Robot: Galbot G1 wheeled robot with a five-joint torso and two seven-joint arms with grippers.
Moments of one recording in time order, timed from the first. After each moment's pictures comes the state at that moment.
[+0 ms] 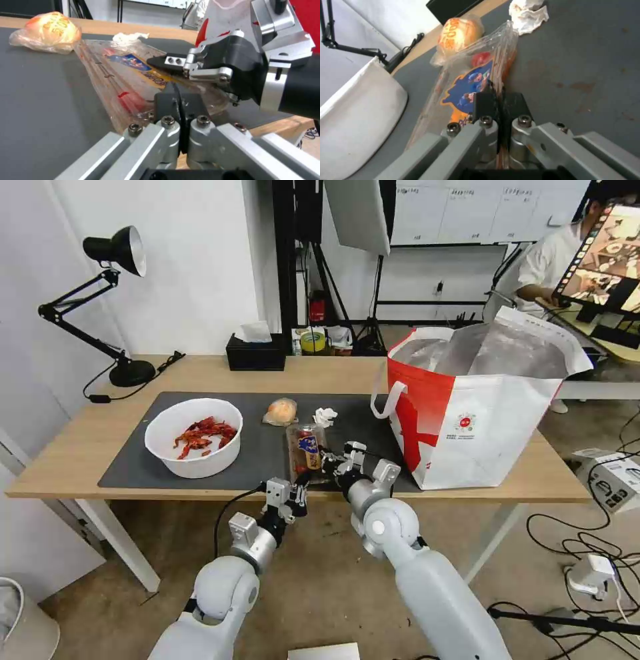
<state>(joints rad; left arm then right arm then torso) 1.25 -1.34 -0.25 -1.88 -0.31 0.14 0.14 -0.91 1.37 0.05 1.69 0.93 -0.30 0.28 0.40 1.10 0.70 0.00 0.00</state>
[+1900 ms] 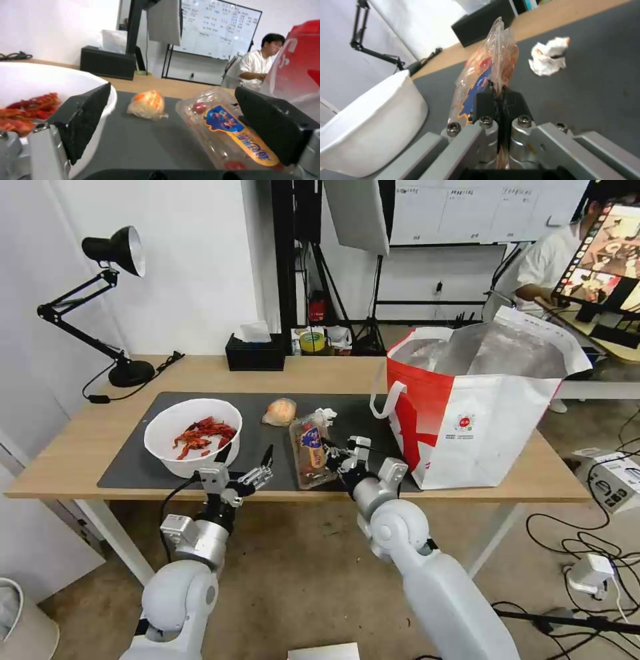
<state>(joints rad) 1.38 -1.45 -0.54 -2.08 -0.33 0.08 0.15 -0.94 1.34 0.06 1.80 0.80 -0.27 0.21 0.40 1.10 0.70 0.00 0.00</state>
